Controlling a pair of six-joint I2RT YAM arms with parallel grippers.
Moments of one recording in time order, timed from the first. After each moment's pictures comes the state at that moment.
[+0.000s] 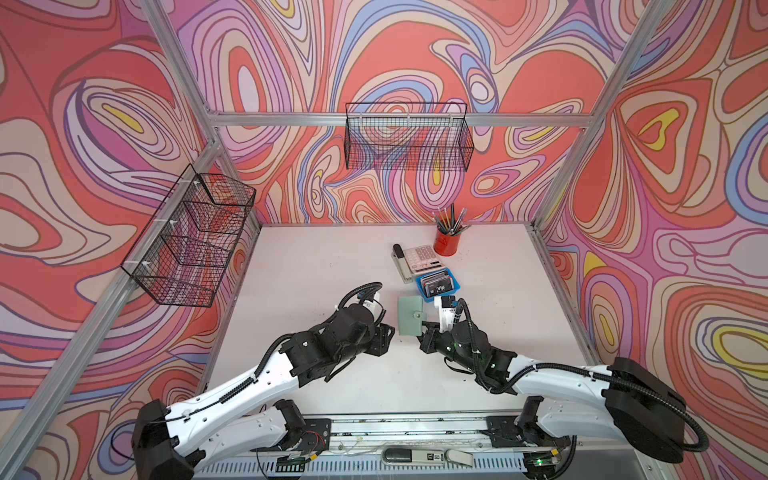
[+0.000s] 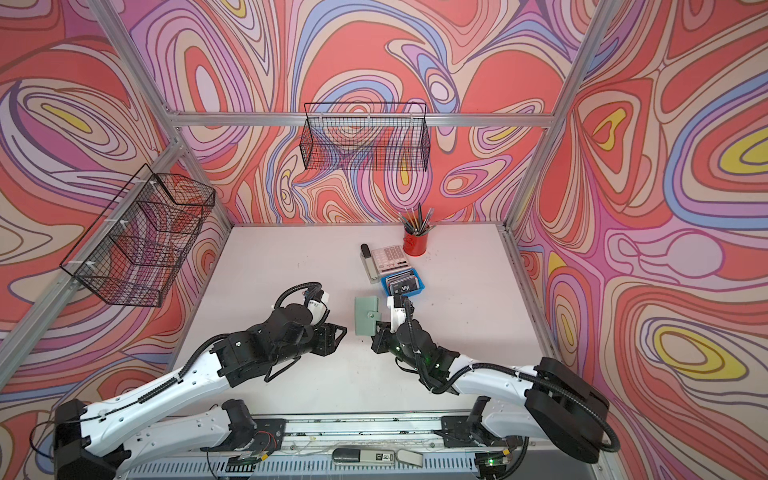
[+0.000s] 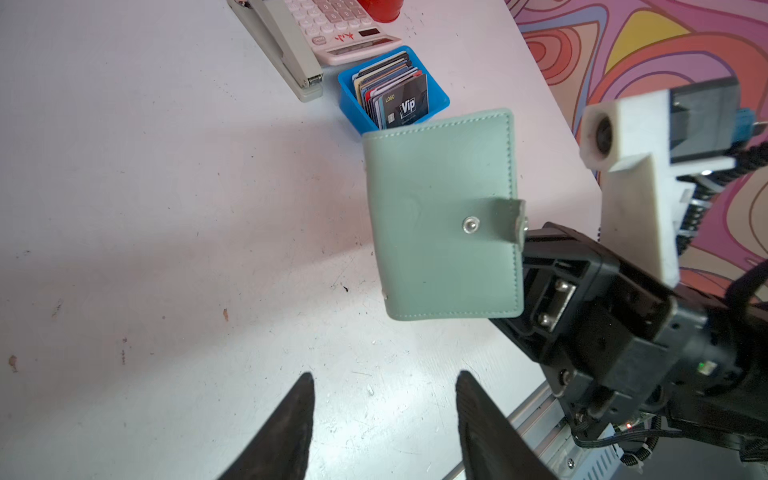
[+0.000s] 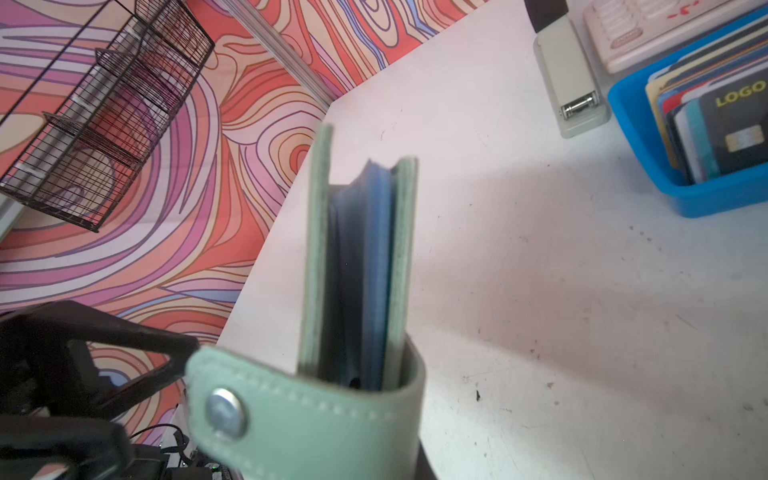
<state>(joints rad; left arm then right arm) -0.93 1.01 0.81 -0.49 -0.13 -0.65 0.93 1.24 0.41 0.51 0.10 0.82</state>
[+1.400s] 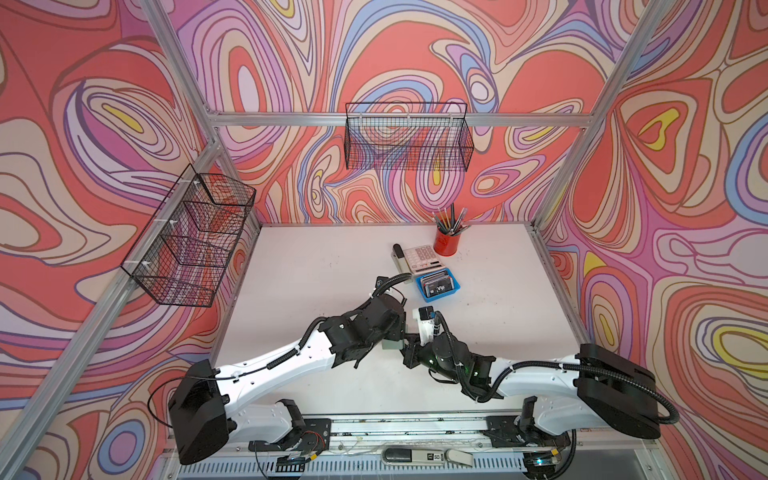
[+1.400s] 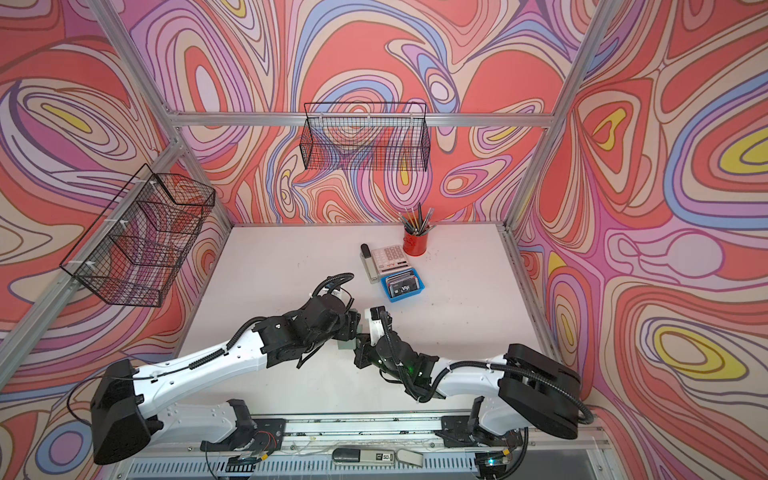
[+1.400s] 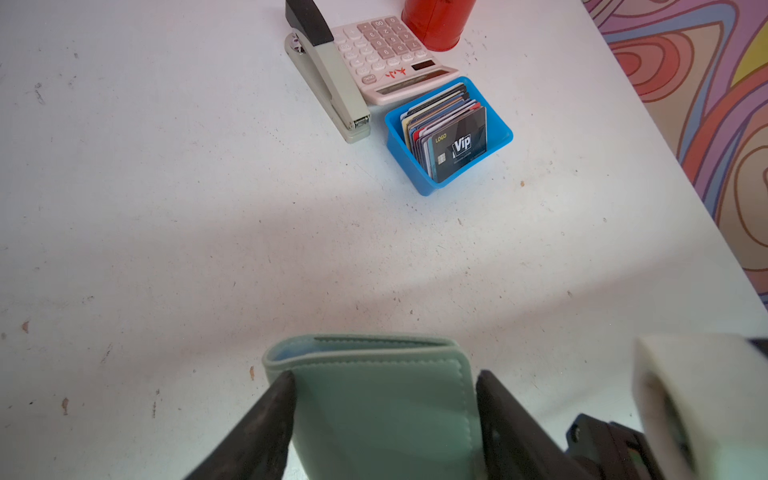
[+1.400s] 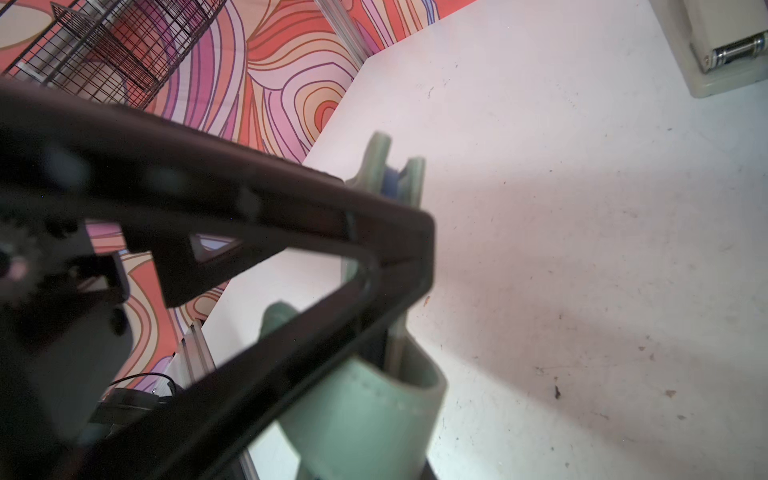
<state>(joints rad) -0.96 1.27 0.94 -0.45 -0.34 -0.66 1.09 1.38 0.46 0.61 0.17 0.76</state>
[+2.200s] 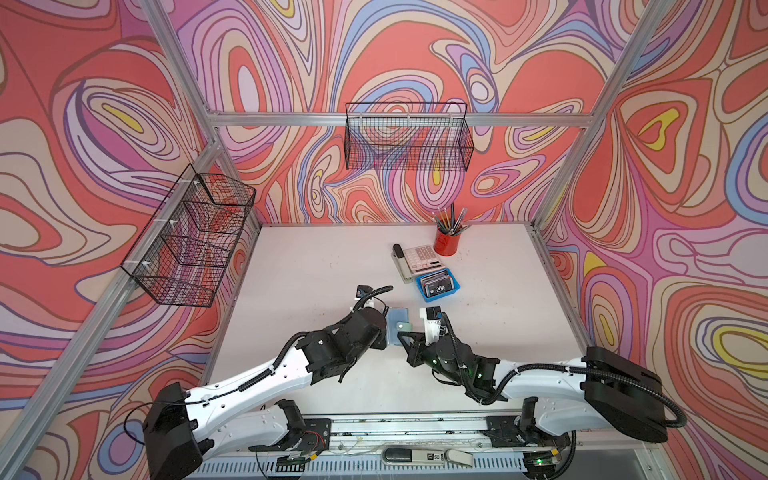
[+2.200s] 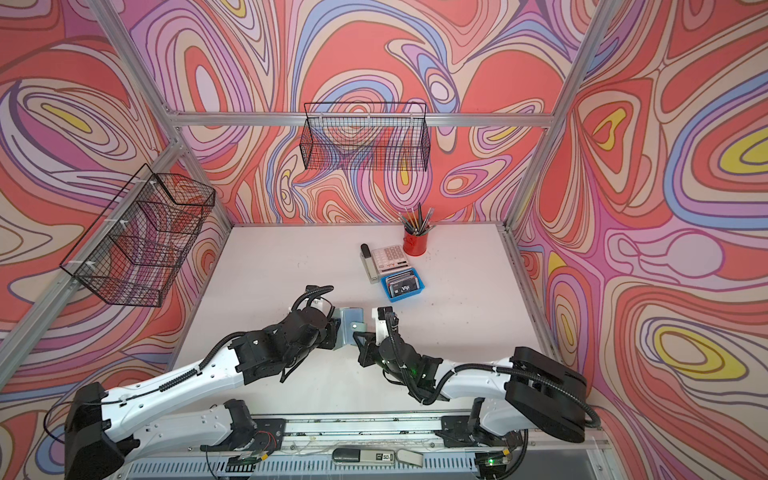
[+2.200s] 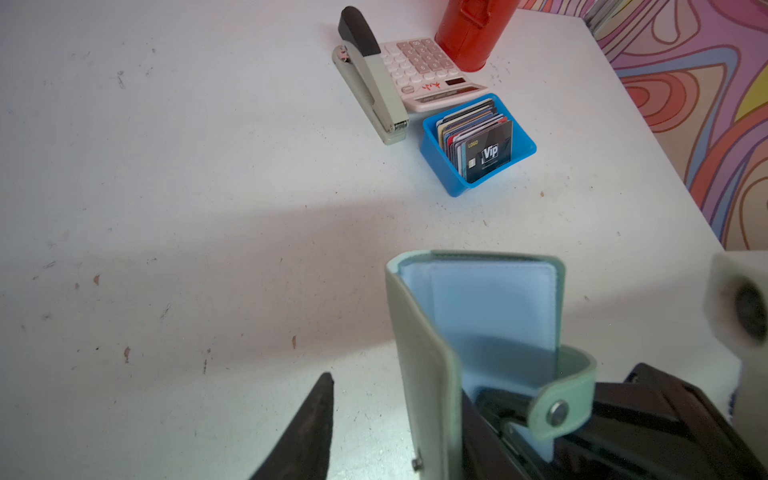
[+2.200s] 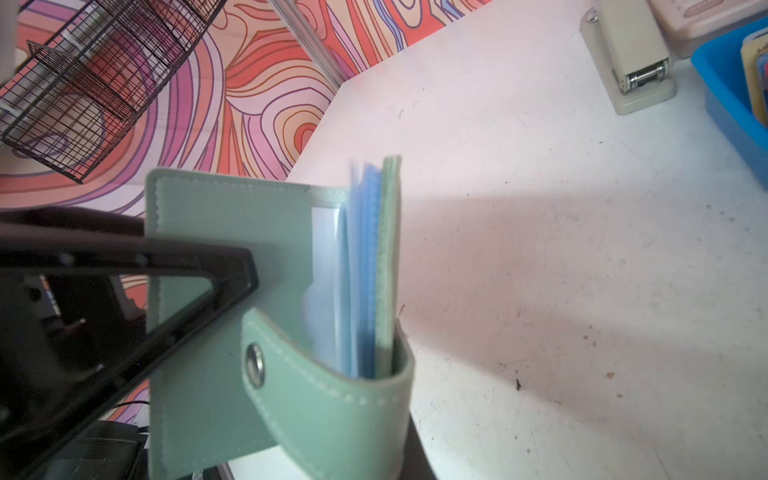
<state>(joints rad) -0.96 1.07 0.77 -0.46 -0.41 -0.71 1.09 1.34 0.43 0.60 0.26 0.79</state>
